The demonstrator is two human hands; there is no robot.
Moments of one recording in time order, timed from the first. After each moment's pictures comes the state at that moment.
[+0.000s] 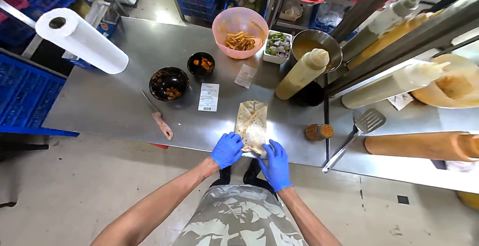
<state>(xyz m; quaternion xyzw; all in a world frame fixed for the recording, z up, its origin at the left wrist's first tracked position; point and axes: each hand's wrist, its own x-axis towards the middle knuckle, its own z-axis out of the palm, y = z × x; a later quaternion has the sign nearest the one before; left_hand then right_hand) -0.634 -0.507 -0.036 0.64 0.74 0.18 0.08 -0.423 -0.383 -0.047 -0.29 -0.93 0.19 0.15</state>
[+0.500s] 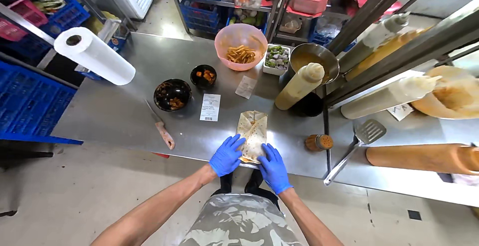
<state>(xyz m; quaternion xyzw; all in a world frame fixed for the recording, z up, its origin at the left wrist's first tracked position) -0.648 -0.507 -0.039 0.67 0.71 0.22 0.06 -0.438 -0.356 -0.066 -0.16 -0.96 0.18 0.17</state>
